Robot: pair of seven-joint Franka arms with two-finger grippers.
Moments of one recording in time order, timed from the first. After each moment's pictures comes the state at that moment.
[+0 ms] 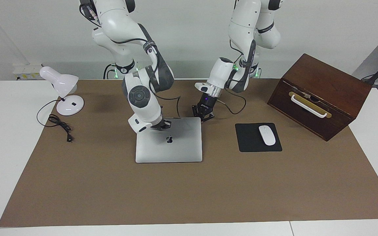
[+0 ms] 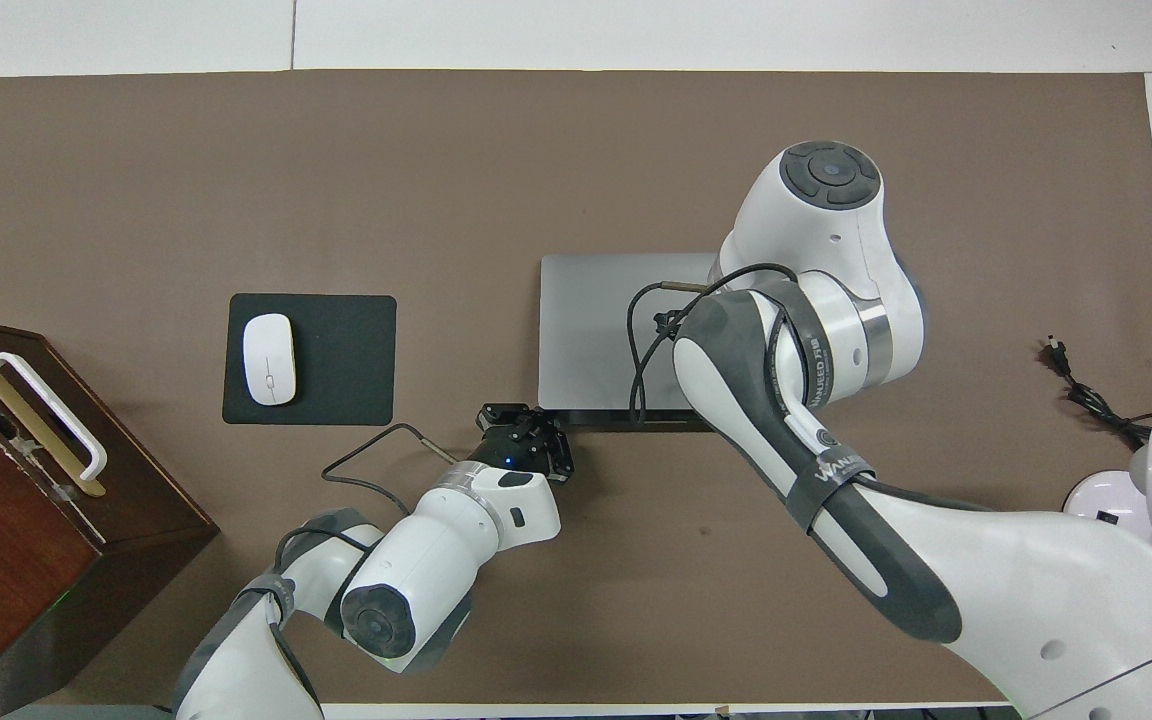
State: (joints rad) left arm -0.75 0.26 0.00 -2.53 -0.08 3.52 0.06; right arm 0.33 0.39 0.03 -1.71 0.16 1.90 0.50
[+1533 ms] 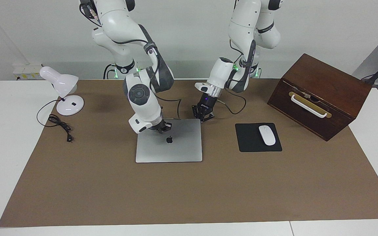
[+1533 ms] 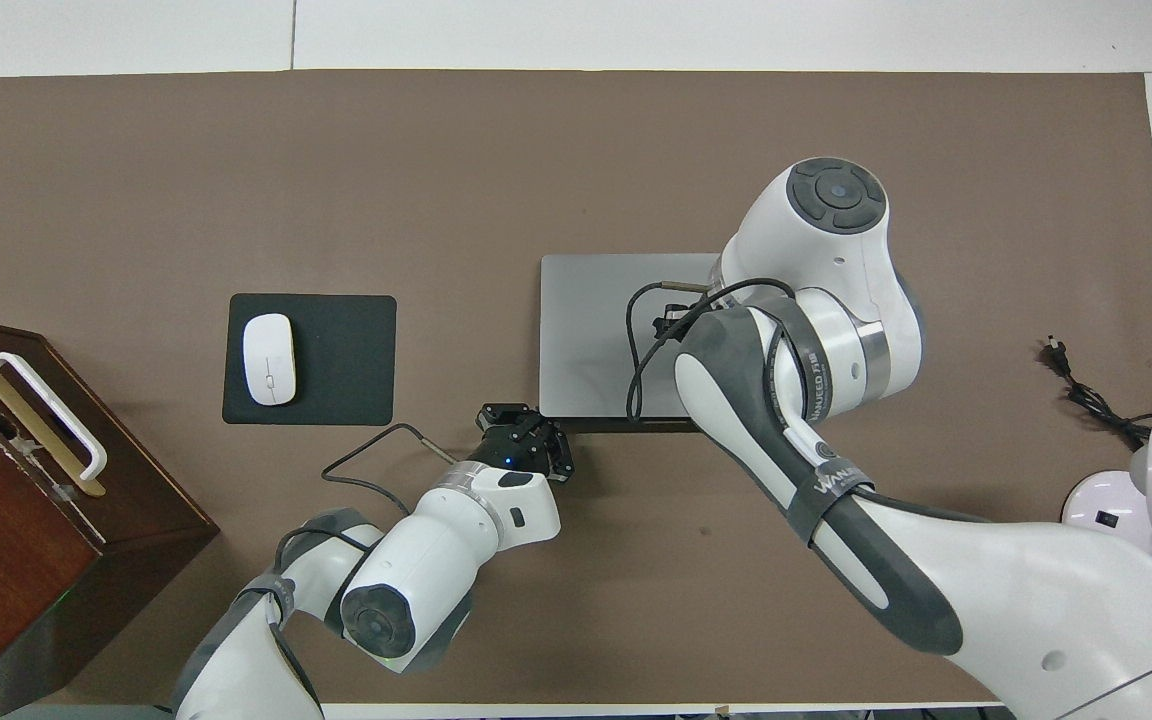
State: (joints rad) left arm -0.75 0.26 0.00 -2.53 -0.08 3.52 0.06; right arm 0.33 0.36 0.03 -1.75 0.16 2.01 0.50
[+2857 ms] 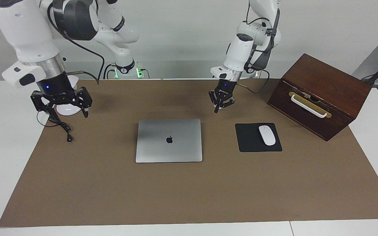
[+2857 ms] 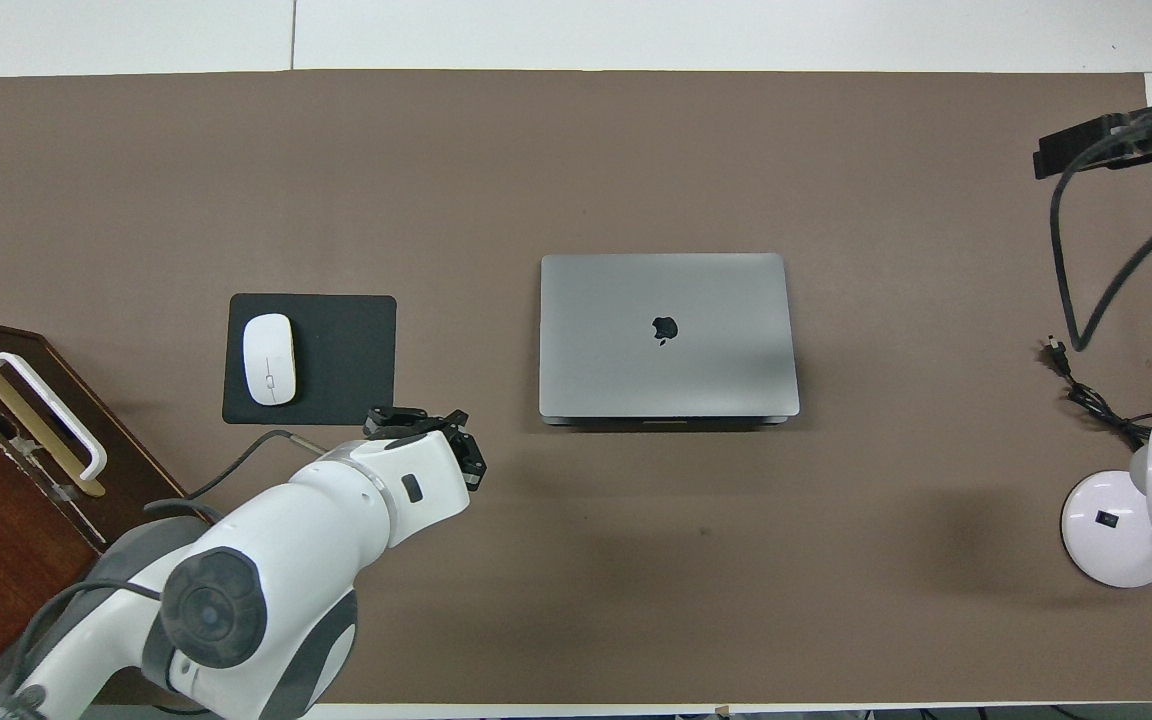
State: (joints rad) left arm -0.61 -0.26 0.02 -2.51 -0.09 2.67 0.02; right arm 0.00 0.16 0.01 -1.35 -0.03 1.70 -0.10
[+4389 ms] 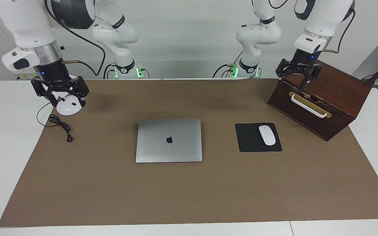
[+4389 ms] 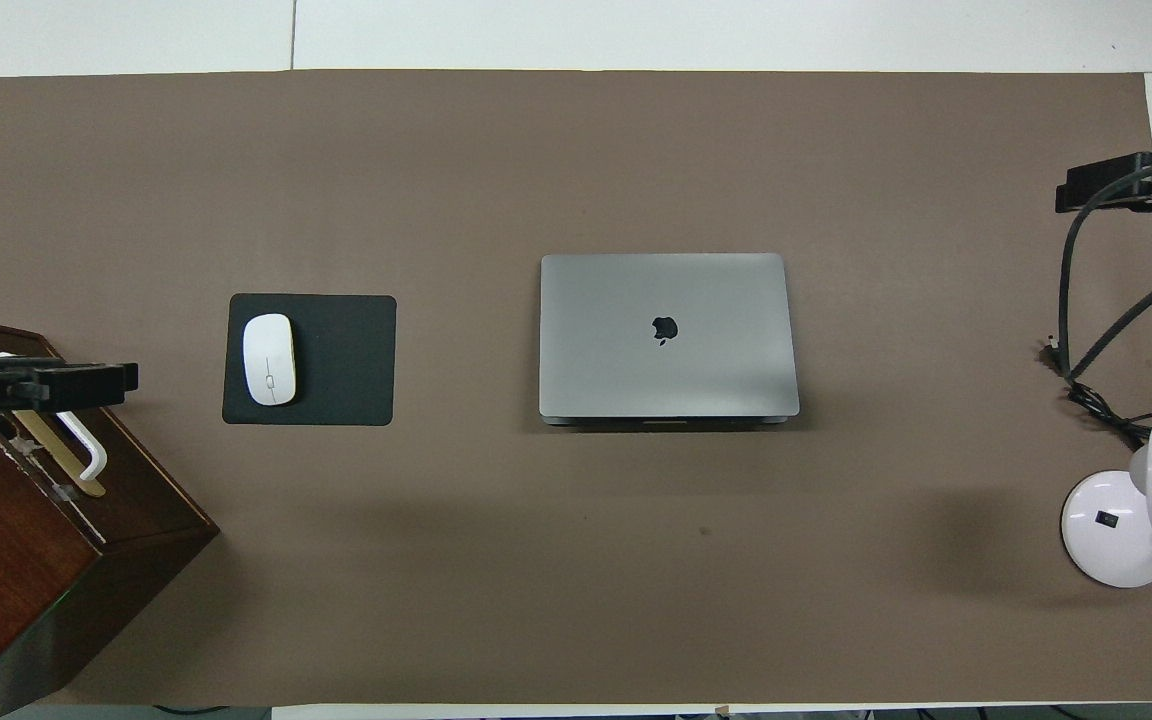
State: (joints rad) left arm -0.09 -0.33 0.03 -2.03 -0.09 1.90 0.10; right arm -0.04 0.05 0.01 -1.55 0.00 1.80 0.03
